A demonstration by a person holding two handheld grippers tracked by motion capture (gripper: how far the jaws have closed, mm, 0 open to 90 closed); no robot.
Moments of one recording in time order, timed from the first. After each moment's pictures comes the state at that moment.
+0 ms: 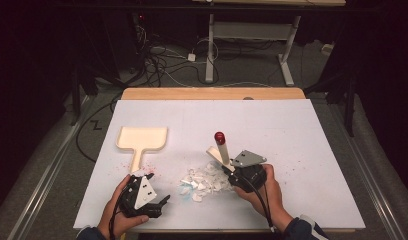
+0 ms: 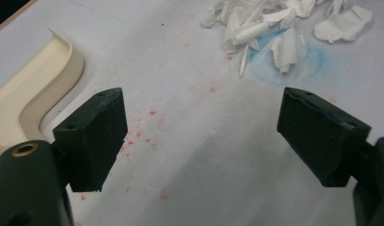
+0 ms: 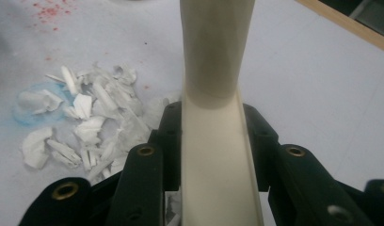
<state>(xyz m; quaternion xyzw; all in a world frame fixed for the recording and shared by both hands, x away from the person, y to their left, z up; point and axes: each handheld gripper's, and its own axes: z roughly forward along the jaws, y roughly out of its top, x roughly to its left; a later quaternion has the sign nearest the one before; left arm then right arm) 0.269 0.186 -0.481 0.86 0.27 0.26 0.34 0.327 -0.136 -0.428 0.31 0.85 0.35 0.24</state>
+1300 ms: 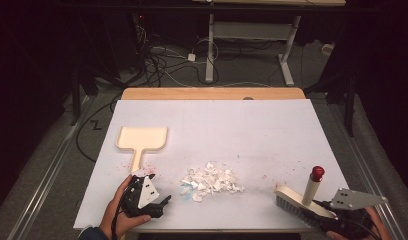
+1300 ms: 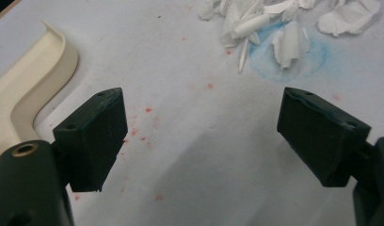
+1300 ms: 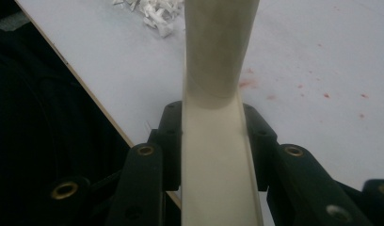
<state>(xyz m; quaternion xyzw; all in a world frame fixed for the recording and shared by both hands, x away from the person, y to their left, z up) 0.271 0.180 -0.483 0.87 0.27 0.26 0.32 0.226 -0.330 -0.400 0.32 0.87 0.34 0.16</state>
